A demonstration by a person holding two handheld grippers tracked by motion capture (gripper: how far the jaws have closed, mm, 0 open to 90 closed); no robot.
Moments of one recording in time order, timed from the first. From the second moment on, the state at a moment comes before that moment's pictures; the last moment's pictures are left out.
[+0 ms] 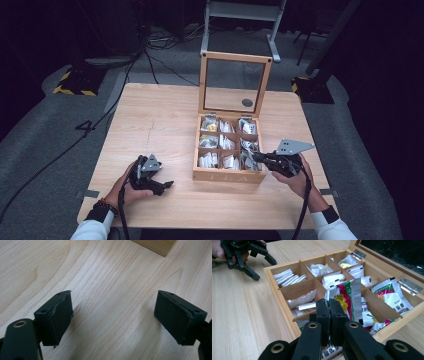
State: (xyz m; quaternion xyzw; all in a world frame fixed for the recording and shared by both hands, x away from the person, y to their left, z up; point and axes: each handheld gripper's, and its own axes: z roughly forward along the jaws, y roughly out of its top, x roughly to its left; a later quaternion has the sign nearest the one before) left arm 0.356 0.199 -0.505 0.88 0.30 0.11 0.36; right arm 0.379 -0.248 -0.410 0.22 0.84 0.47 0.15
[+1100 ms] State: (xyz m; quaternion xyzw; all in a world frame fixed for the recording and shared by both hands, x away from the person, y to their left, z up) left arm 0.355 0.202 -0.504 0.88 0.30 0.11 0.35; right arm 0.358 -0.251 -0.381 0.18 0.81 0.54 0.15
